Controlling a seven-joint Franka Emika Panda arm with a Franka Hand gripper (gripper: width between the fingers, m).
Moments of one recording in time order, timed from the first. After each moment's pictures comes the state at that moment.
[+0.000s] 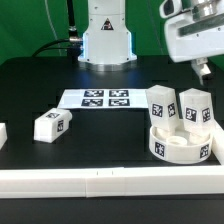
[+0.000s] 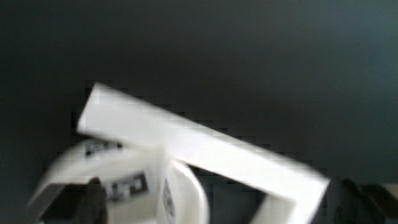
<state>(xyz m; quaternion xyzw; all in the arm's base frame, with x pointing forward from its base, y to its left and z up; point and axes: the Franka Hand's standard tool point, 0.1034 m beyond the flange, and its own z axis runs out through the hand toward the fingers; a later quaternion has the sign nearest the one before) 0.556 0.149 0.110 -0.87 0.46 -0.06 0.16</state>
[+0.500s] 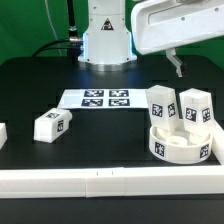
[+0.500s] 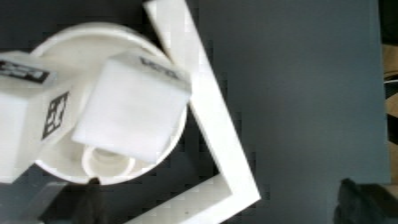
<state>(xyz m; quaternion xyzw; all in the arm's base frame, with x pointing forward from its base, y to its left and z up) 0.564 0.124 0.129 -0.97 0.18 -0.07 0.13</state>
